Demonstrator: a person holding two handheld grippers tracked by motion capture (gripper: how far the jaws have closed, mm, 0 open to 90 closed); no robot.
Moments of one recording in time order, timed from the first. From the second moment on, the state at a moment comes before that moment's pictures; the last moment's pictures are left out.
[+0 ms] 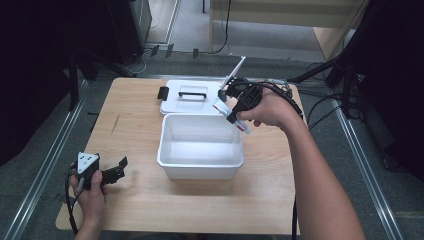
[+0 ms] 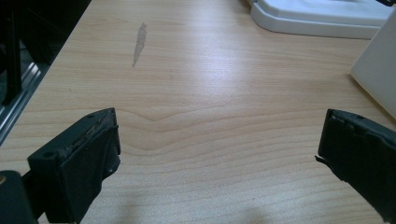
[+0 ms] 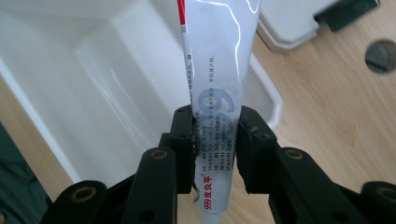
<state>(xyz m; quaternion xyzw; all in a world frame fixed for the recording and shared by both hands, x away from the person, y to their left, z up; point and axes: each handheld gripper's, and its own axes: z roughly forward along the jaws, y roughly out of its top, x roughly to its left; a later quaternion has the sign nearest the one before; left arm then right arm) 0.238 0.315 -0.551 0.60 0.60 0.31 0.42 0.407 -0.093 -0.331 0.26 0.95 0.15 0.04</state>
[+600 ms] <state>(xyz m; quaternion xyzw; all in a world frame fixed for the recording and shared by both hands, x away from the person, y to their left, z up) 0.238 0.315 -0.551 0.61 0.60 0.31 0.41 0.394 -0.067 -0.351 0.15 0.98 0.14 0.02</state>
